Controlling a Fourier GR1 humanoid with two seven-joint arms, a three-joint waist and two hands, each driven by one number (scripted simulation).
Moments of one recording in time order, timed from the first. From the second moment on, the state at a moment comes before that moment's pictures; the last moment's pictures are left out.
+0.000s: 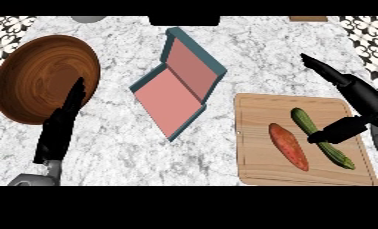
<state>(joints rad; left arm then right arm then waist) -0.04 0.38 -0.16 -1.49 0.02 0.24 0.06 -0.29 -0.62 0.13 -1.29 0.00 0.32 -0.41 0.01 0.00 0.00</state>
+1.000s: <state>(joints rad) 0.02 0.35 -0.13 -1.55 -0.02 0.22 0.09 -0.26 -0.77 0.34 -1.54 0.39 0.62 -0.13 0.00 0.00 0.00</state>
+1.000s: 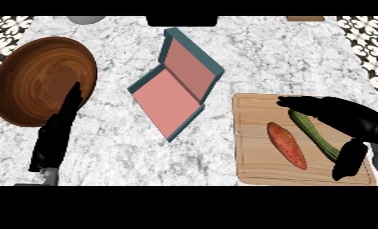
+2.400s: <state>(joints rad) 0.01 0.24 -0.01 -1.55 -0.14 0.10 0.09 -0.17 -0.52 0.21 -1.45 0.79 0.63 -0.23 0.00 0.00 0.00</state>
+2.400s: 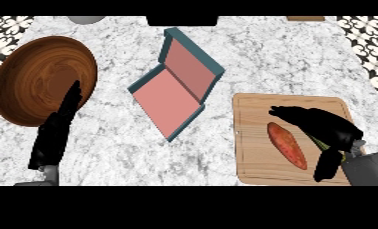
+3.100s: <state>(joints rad) 0.01 0.20 0.02 -1.57 -0.18 0.07 0.11 -0.16 -0.43 0.21 -1.36 0.95 0.60 -0.28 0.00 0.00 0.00</state>
